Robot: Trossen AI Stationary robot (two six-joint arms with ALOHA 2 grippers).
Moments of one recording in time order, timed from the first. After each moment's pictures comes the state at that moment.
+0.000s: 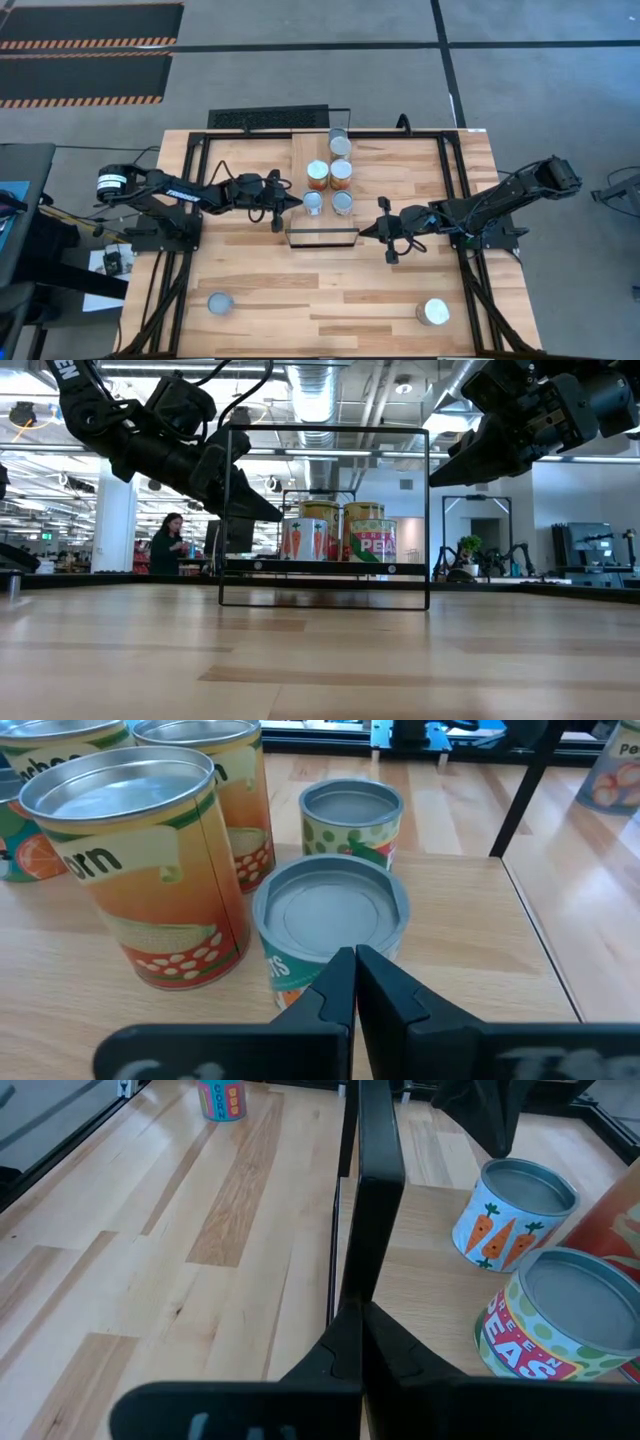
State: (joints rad) left arm 0.22 1.44 0.43 0.64 0.10 0.03; right arm 0.20 1.18 0.45 0.29 0.15 0.00
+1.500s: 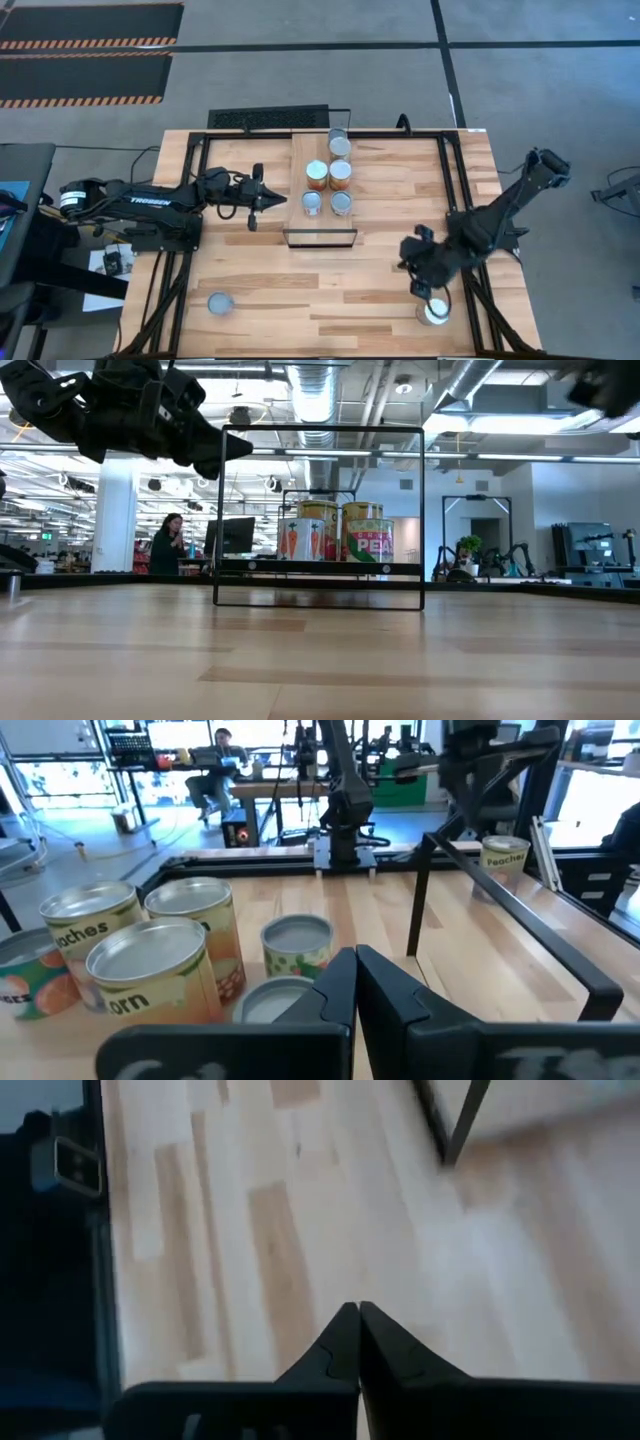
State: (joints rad) left arm 0.28 1.06 0.29 0.68 0.31 0.06; right arm 0.69 1.21 0.97 -0.81 0.32 0.90
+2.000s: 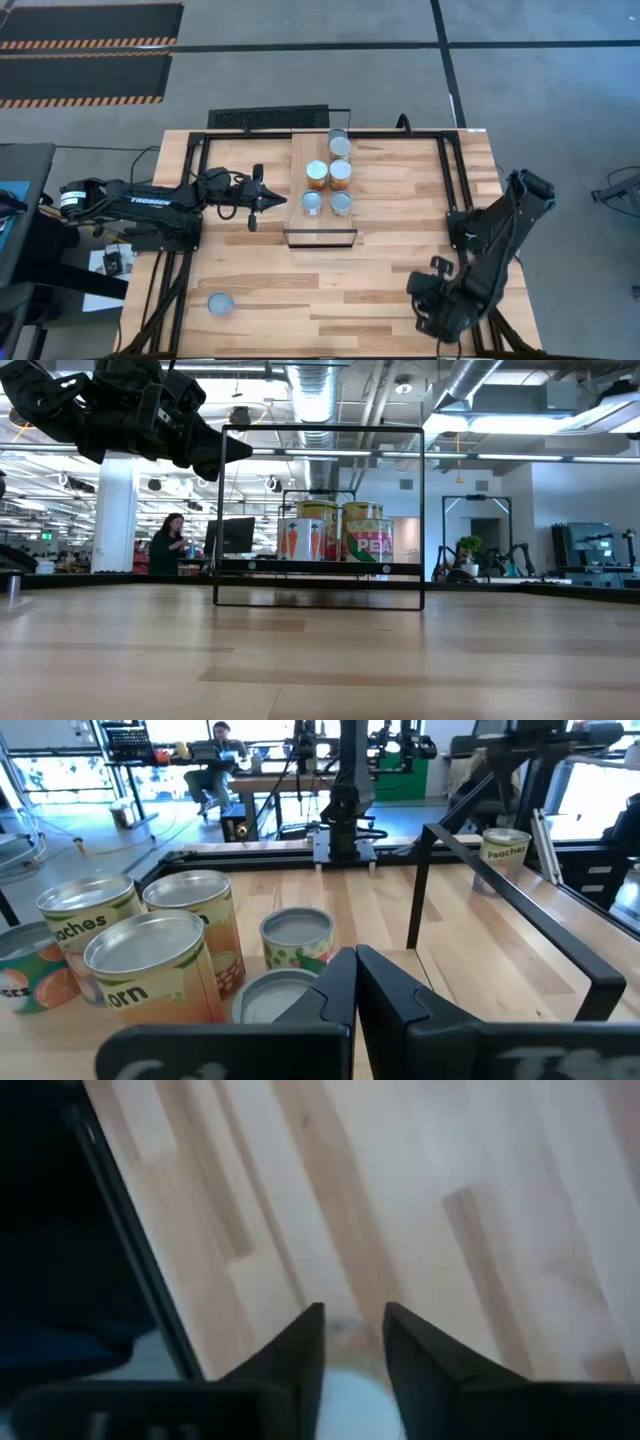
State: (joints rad) left arm 0.28 1.06 0.29 0.66 0.30 0.07; right arm 0.91 1.55 1.35 -1.20 0.24 1.28
